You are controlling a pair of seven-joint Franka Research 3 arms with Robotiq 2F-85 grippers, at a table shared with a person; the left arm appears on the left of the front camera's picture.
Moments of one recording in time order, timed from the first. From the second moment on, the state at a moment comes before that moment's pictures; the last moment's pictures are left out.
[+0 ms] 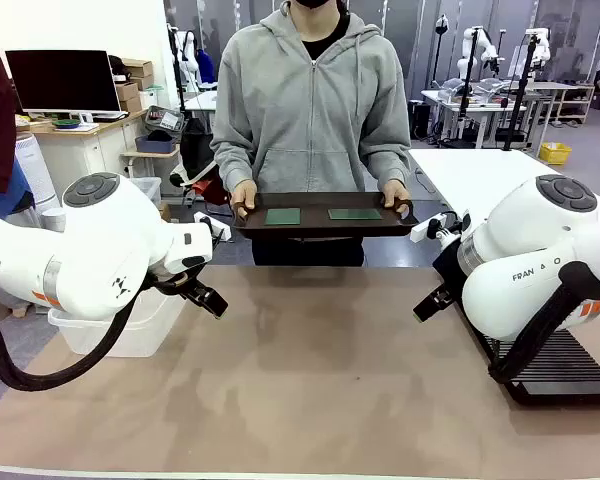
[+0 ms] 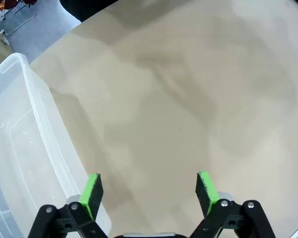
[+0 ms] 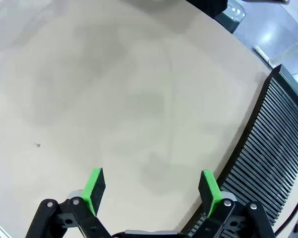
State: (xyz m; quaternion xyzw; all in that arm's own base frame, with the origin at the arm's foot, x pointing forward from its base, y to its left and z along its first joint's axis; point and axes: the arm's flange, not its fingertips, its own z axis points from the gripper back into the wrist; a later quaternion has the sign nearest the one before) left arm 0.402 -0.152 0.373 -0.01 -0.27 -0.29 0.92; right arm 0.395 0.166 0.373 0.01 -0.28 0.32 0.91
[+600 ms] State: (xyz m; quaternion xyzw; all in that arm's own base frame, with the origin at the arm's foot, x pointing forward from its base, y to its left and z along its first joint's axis) left arm 0.402 -0.152 0.373 -0.01 -0.27 -0.29 0.92; right arm 0.395 0.167 0.373 0.01 -0.28 0.32 0.91
